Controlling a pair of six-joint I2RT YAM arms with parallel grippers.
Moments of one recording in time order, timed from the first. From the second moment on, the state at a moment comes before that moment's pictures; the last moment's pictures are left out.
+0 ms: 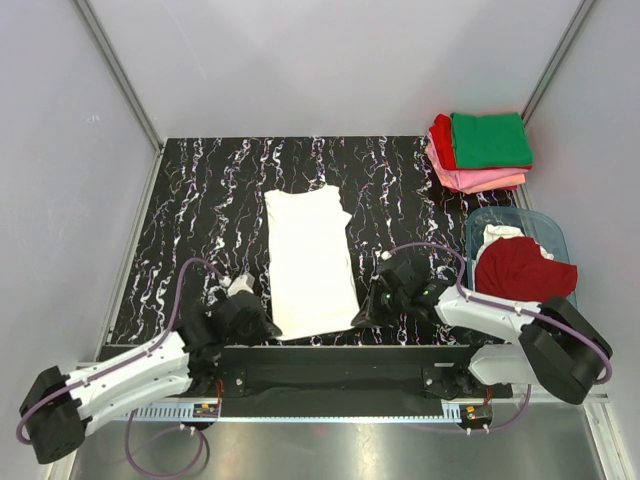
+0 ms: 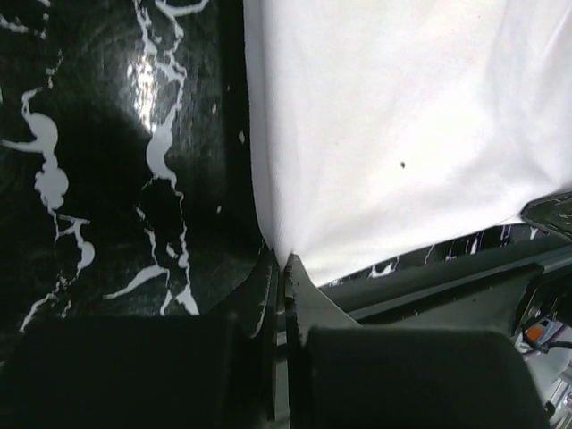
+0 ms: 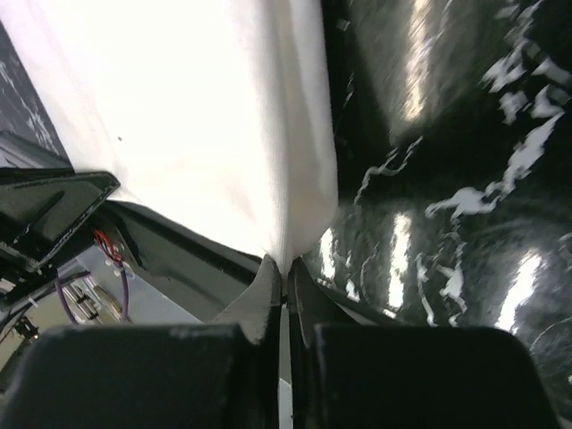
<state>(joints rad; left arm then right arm) -0.87 0.70 0.25 -0.45 -0.10 -1.14 0.76 1.28 0.50 -0.16 -0.30 1.04</state>
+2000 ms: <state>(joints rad) -0.07 2.12 1.67 -0.78 0.26 -0.50 0.37 2.51 2.41 -0.86 -0.28 0.62</state>
